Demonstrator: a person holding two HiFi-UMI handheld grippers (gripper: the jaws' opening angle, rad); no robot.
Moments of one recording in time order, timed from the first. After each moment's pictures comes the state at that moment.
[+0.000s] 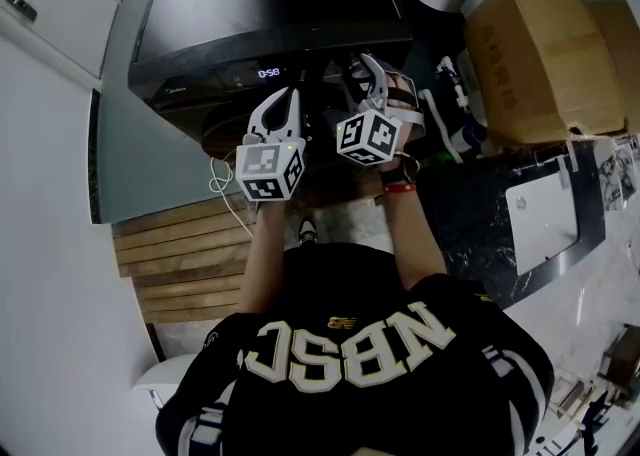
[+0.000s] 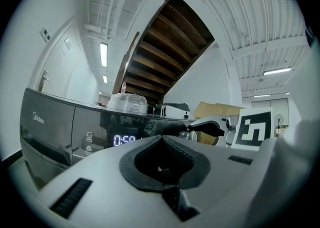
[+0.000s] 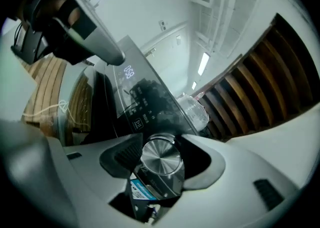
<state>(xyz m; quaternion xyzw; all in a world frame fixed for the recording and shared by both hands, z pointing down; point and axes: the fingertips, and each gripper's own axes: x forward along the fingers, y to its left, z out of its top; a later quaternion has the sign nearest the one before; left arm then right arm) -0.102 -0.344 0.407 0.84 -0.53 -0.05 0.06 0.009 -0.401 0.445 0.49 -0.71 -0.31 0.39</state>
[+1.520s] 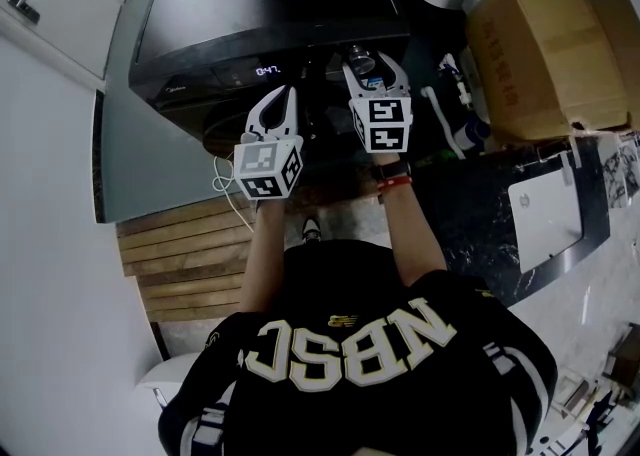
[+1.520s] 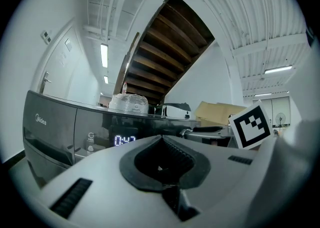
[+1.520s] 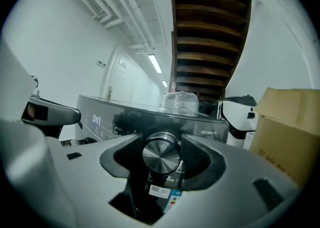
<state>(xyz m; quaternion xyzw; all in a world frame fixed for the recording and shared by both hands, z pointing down) -0.102 -0.341 0.406 0.84 -0.54 -0.05 0.06 0.034 -0.407 0.432 0.58 -0.81 -0.02 0.11</state>
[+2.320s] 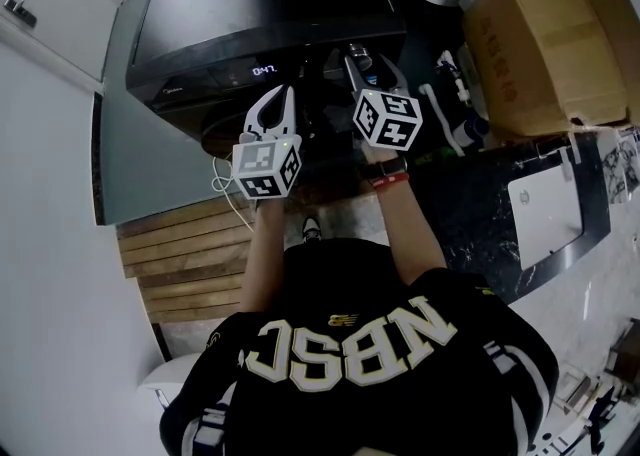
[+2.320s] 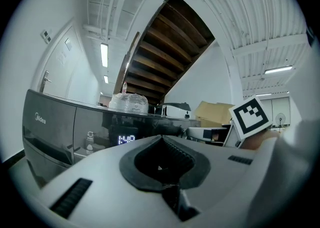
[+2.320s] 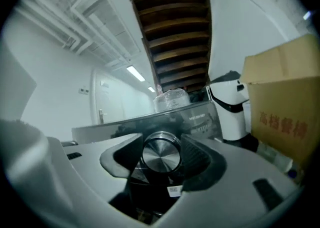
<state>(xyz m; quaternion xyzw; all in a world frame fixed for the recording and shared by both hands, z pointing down) -0.101 -0.342 0.408 0.84 -0.54 -0.04 0.06 0.047 -0.410 0.438 0.59 -0.79 0.12 -0.02</state>
